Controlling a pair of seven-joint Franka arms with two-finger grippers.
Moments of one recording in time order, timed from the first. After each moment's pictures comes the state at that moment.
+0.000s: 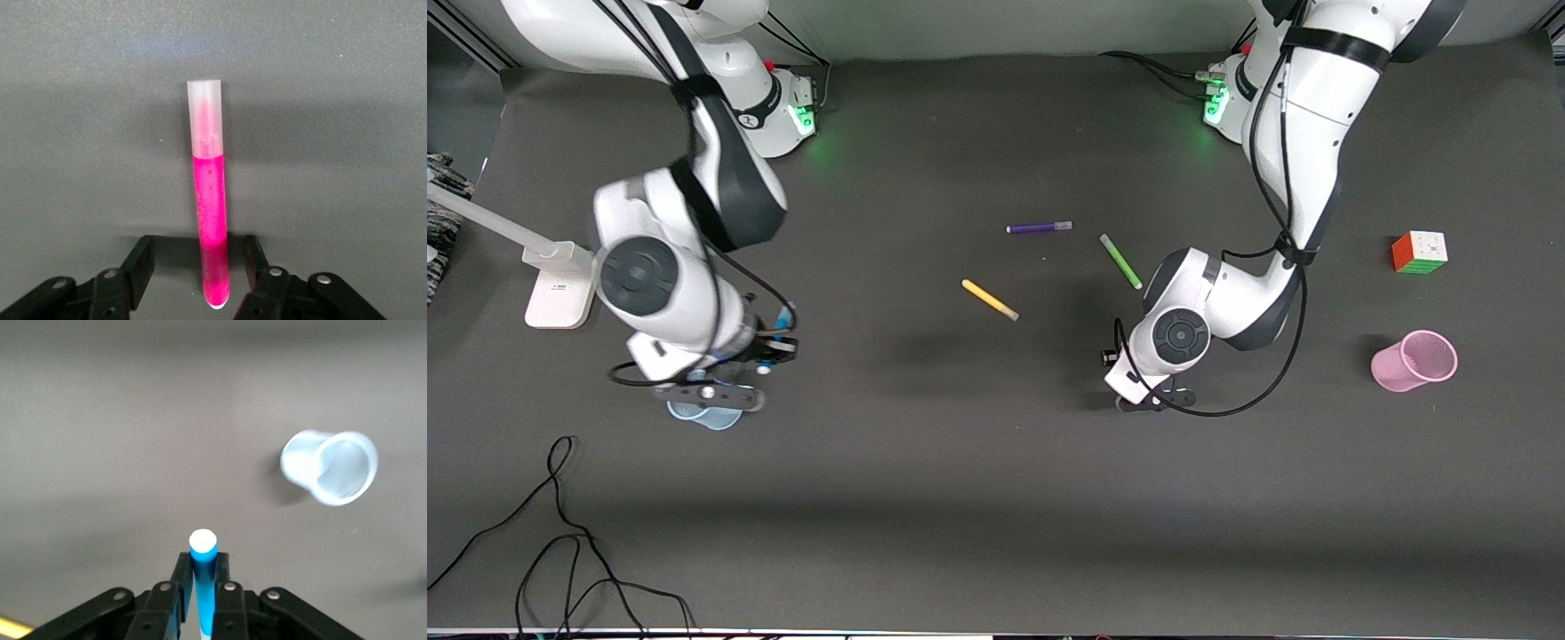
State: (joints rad) left arm -0.31 0.69 -0.18 -1.74 0.04 2.25 -0.58; right arm 0.24 0.31 0.04 -1.63 -0.16 1.88 0.43
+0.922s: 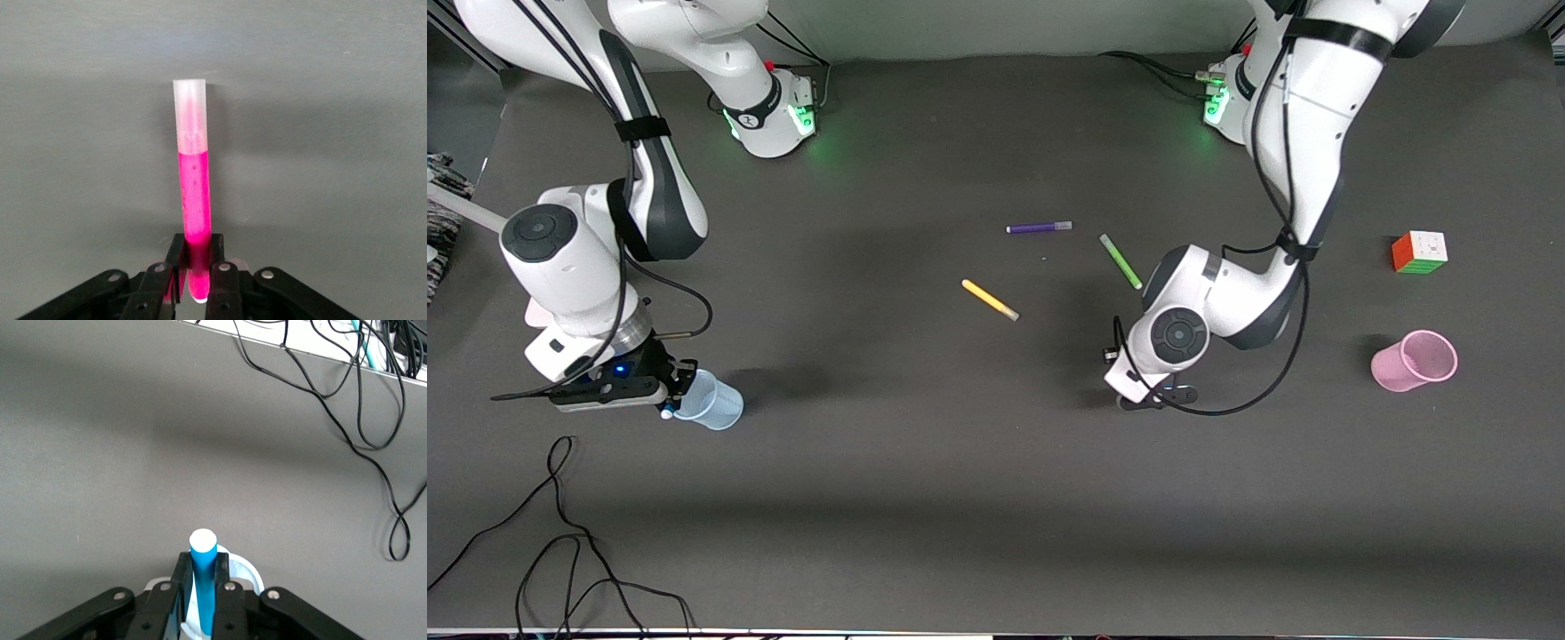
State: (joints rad) left arm -0.30 0.64 -0.17 -1.71 0.05 2.11 -0.60; right arm 0.24 0.22 -0.21 -2.06 -0.22 2.60 0.06
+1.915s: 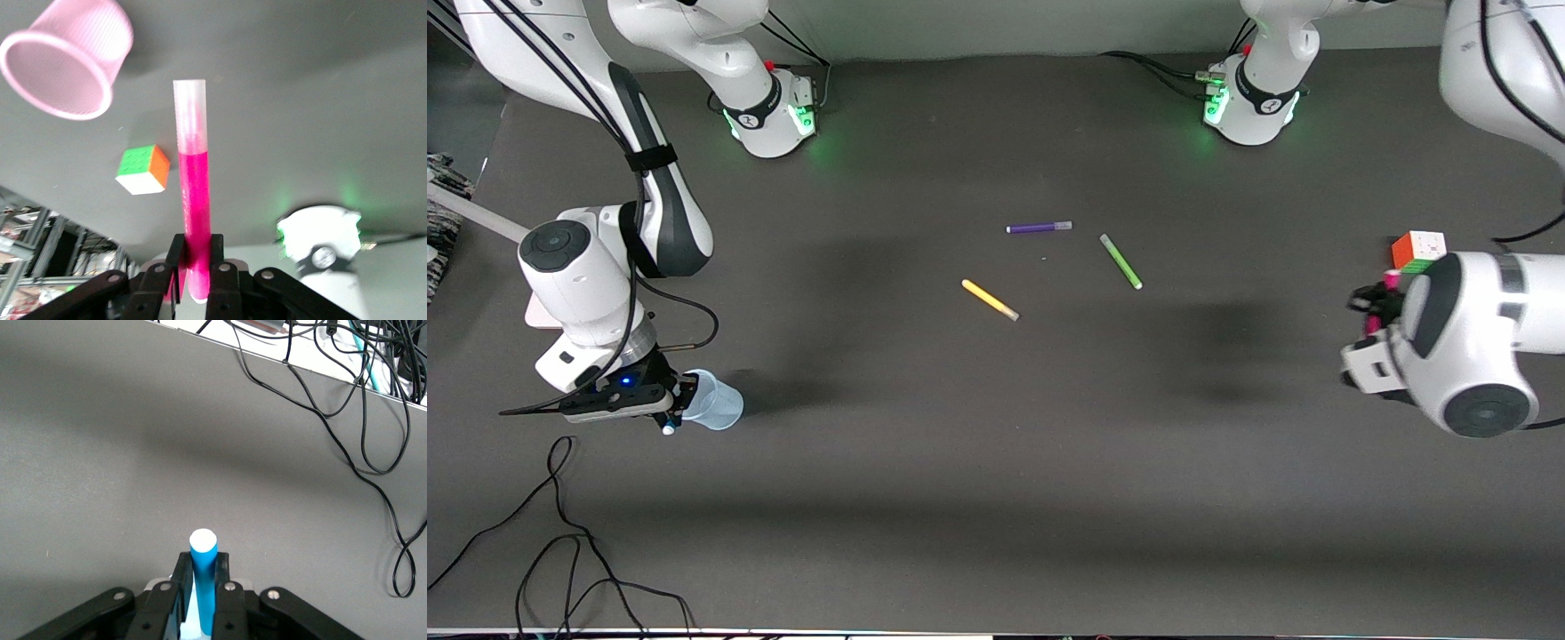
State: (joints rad) left arm 0.10 0.56 -0.15 -1.41 0.37 1.20 0.30; right arm 0.21 0.28 -0.21 -2.09 -0.22 2.75 -0.01
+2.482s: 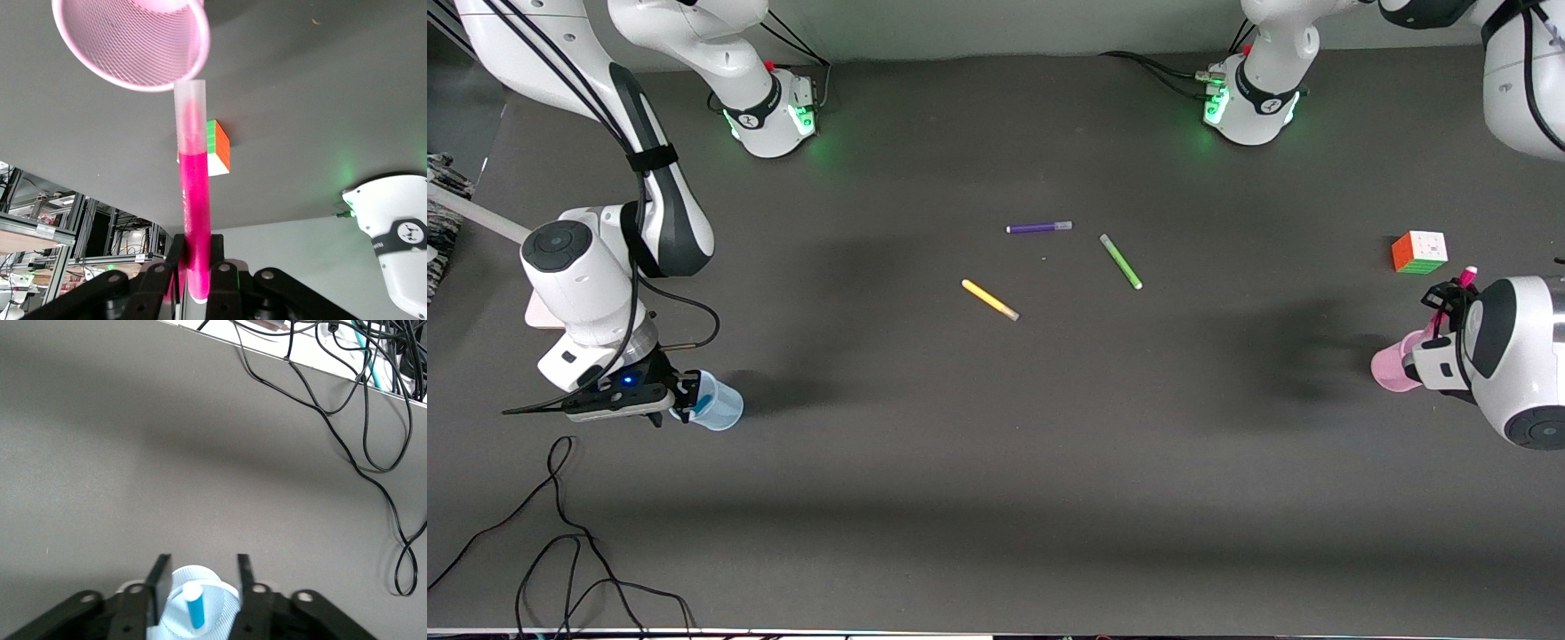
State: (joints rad) left arm 0.21 0.64 -0.15 -1.41 0.53 1.24 0.46; right arm 0.21 0.28 -0.21 -2.10 -0.22 2.76 -0.01
